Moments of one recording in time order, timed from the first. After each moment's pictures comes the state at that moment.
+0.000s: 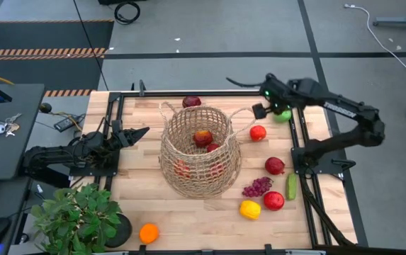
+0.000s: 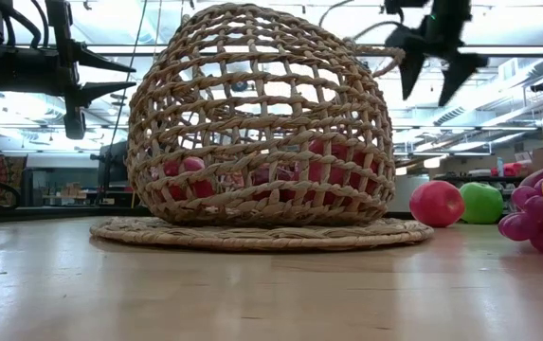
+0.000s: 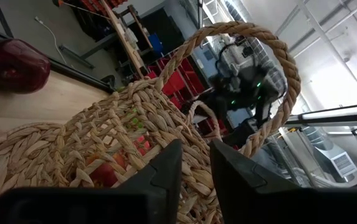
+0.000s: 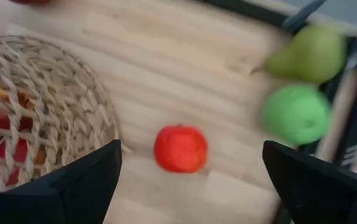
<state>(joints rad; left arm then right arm) 0.08 0.05 0.01 0.21 -0.37 -1.03 -0.47 1.22 1.29 -1.28 0.21 0.76</state>
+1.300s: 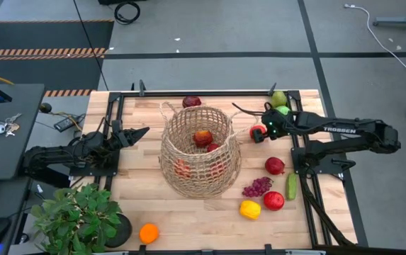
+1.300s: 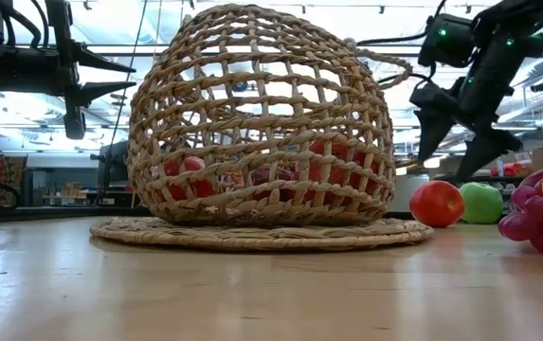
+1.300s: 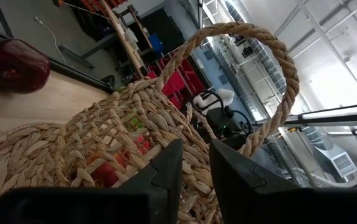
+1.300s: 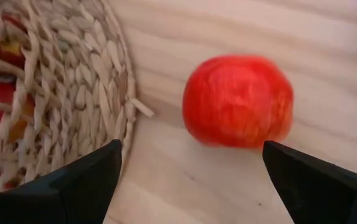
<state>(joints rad) 0.08 0.05 0.01 0.21 -0.37 -1.03 -0.36 0.96 0.60 -0.68 0.08 0.89</state>
